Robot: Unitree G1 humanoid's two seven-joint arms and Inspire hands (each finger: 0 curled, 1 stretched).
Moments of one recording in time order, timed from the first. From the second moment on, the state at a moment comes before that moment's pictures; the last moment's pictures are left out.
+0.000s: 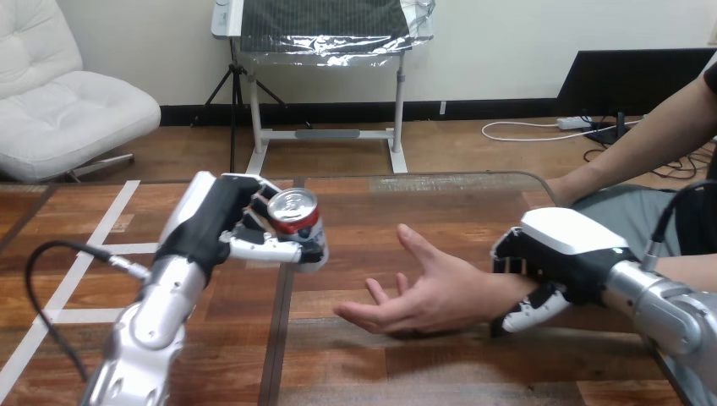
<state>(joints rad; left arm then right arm) -0.34 0.30 -0.06 0.41 0.28 -0.03 -0.10 -0.49 -0.67 0.38 0.74 -0.61 -0.46 0.14</state>
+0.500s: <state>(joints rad) -0.42 0.25 -0.10 0.50 0.29 -0.04 -0.07 -0.50 -0.64 0.38 0.71 -0.59 -0.45 0.16</state>
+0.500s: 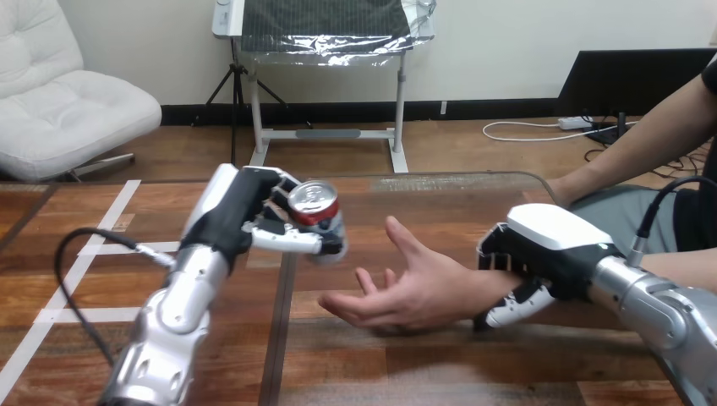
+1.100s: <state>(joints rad) -0.49 0.18 -0.13 0.60 0.29 -0.08 -0.07 -0.52 -0.61 0.38 0.67 -0.57 -0.43 0.17</state>
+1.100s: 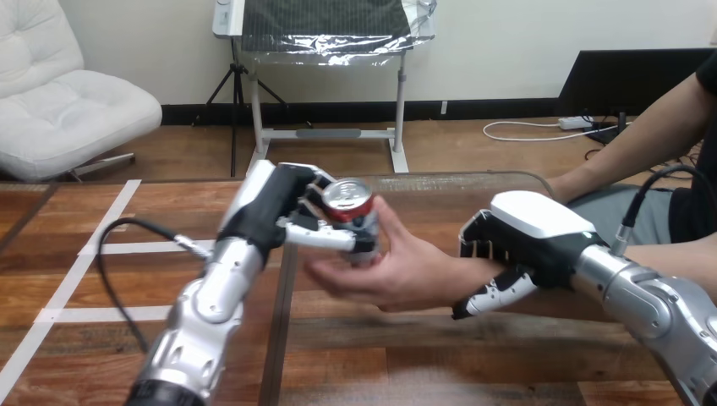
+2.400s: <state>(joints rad) -0.57 0.11 -0.15 0.78 0.29 -0.15 -0.02 -0.51 -0.62 0.37 0.62 -0.55 -0.36 0.21</state>
